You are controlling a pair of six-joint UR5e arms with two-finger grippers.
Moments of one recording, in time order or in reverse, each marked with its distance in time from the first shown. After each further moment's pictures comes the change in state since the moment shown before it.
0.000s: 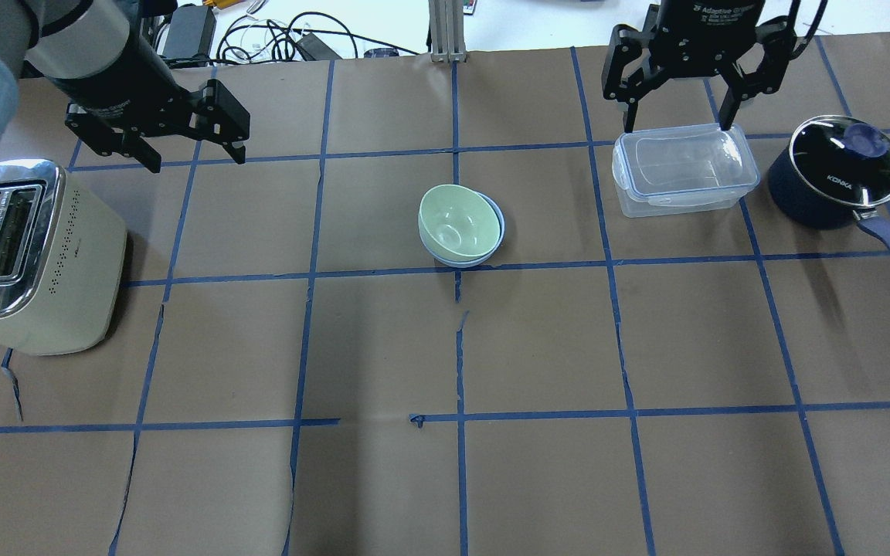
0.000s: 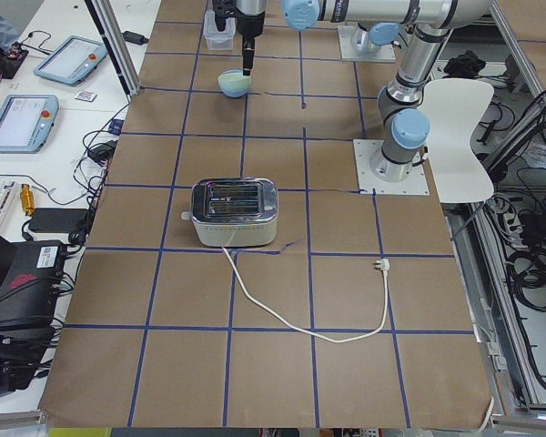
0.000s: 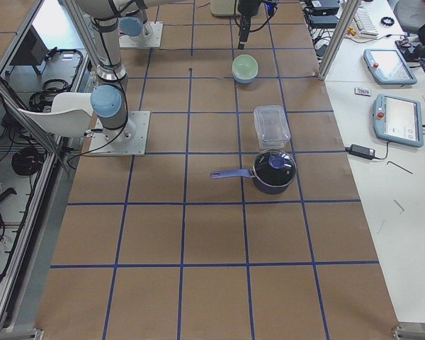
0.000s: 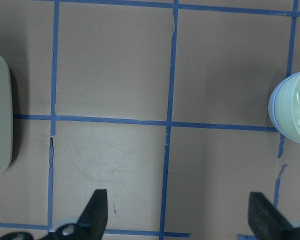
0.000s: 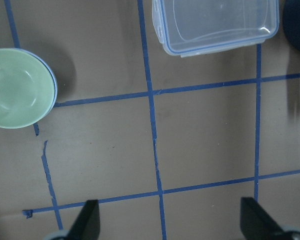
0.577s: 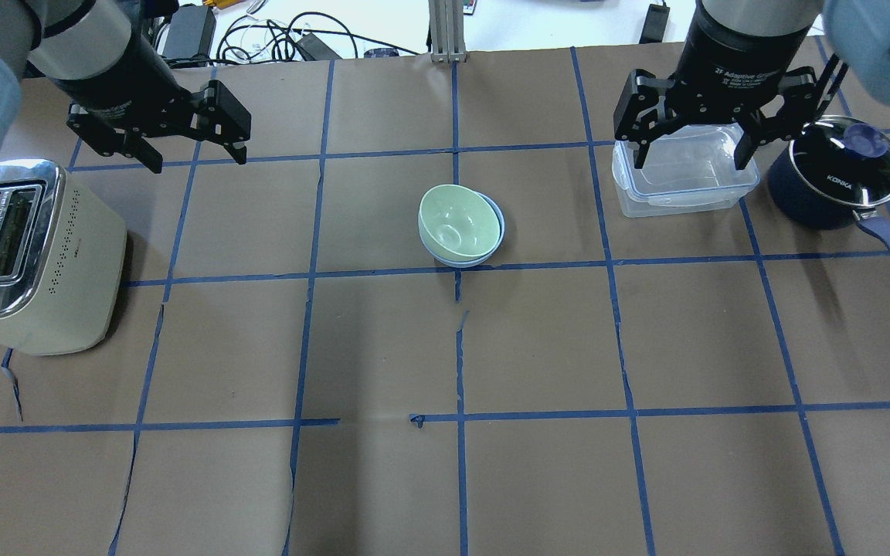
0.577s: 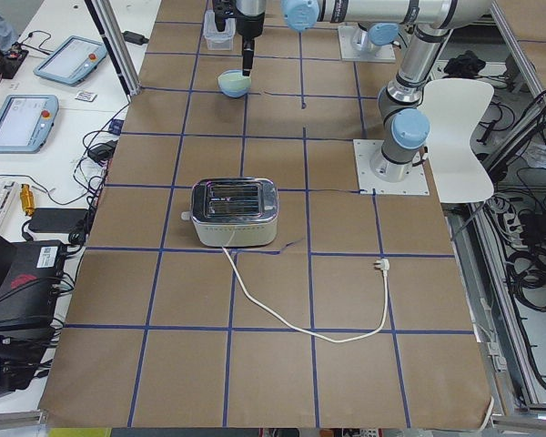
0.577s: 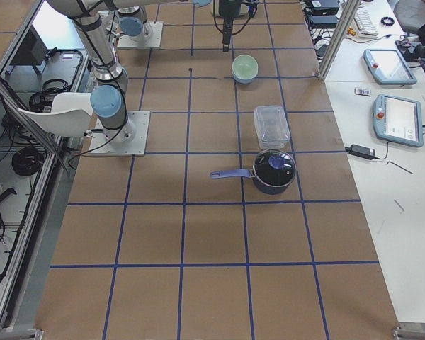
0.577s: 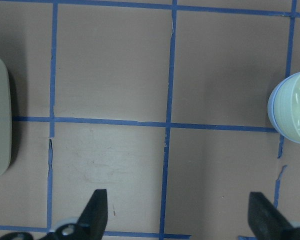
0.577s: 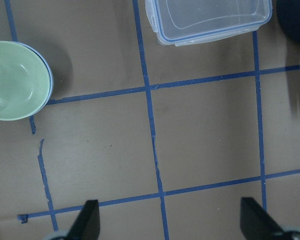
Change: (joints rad) left arm 0.000 -0.002 -0.002 0.003 -0.001 0.001; right arm -0.012 -0.129 0.179 -0.147 0.004 0.022
